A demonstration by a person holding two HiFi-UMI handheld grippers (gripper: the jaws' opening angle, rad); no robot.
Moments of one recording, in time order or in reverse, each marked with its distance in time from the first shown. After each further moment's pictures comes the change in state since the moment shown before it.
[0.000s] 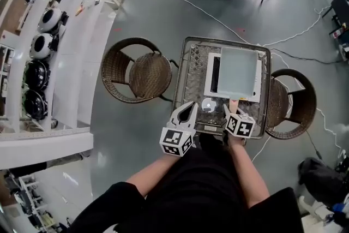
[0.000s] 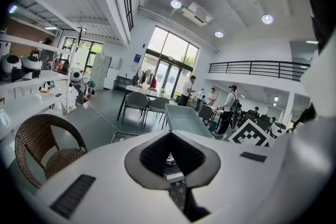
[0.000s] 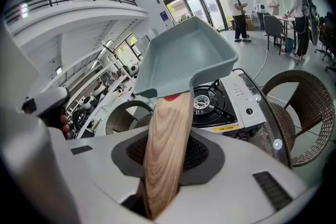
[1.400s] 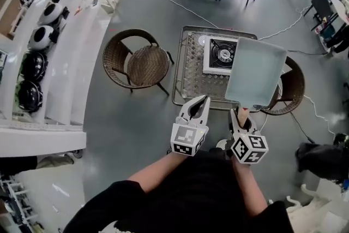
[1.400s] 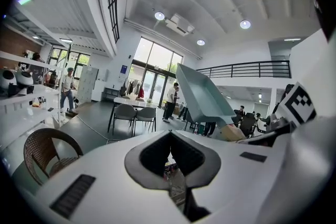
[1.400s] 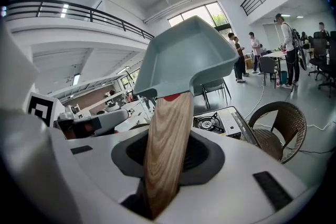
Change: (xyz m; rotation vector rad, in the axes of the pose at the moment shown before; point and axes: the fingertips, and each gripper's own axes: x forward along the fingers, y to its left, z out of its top) left arm -0.180 -0.115 0.002 0.111 -0.098 -0.117; right arm -0.272 0.129 -0.084 -0.126 -0.391 0.018
